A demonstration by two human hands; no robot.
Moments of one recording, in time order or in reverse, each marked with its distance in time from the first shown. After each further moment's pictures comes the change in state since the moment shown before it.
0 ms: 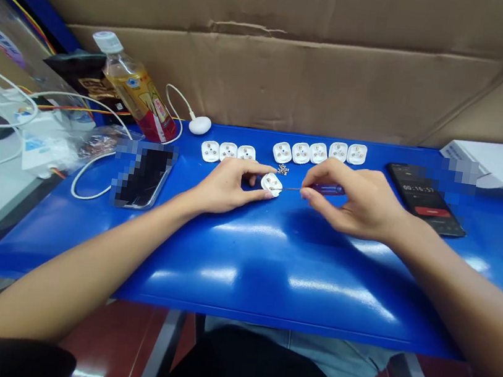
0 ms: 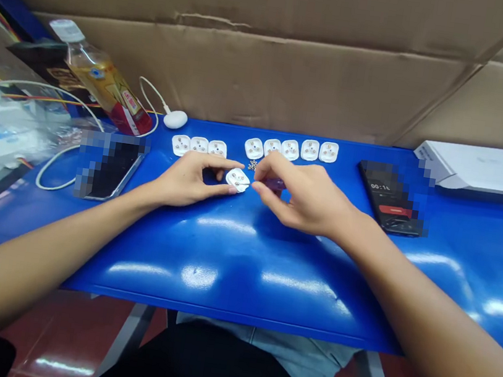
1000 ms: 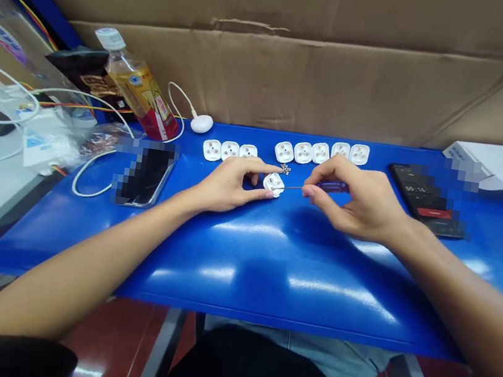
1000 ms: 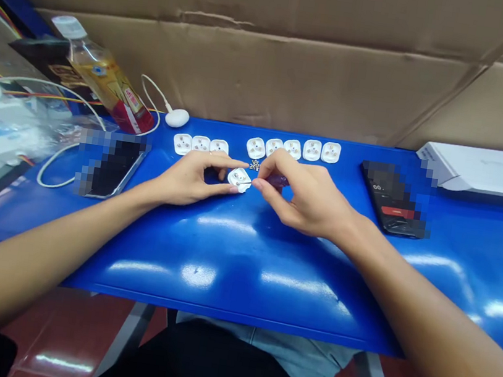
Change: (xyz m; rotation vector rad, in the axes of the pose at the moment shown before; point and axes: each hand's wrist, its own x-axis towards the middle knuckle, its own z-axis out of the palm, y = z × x) left_hand 0.001 -0.003 -0.001 0.014 -0.018 0.092; right_hand 0.000 -0.002 0.006 0.054 0.068 0.049
